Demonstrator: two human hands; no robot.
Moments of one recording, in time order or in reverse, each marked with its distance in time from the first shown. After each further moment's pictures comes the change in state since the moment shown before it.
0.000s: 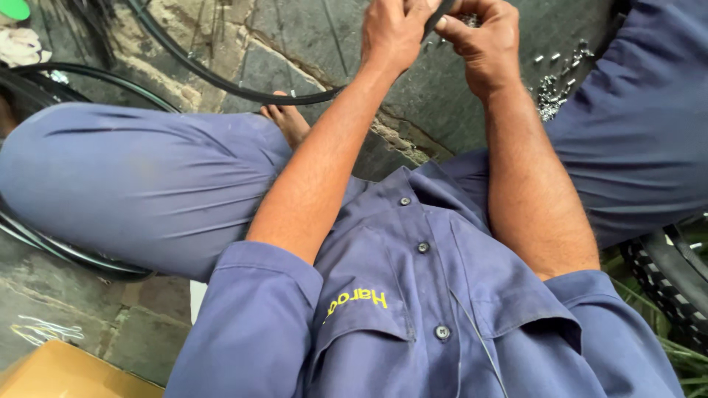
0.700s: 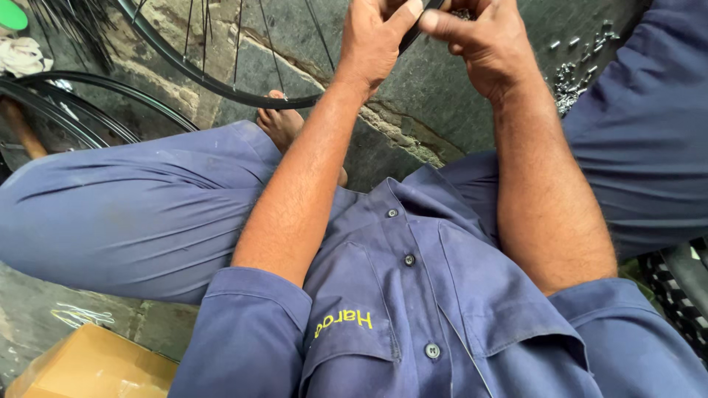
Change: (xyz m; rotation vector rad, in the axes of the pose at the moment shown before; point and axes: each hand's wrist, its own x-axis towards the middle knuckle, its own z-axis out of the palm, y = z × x) left_hand -0.015 0.021 -0.040 -0.593 -0.257 -0.084; right_hand -0.006 -0.032 0.002 0.213 -0.190 0.084
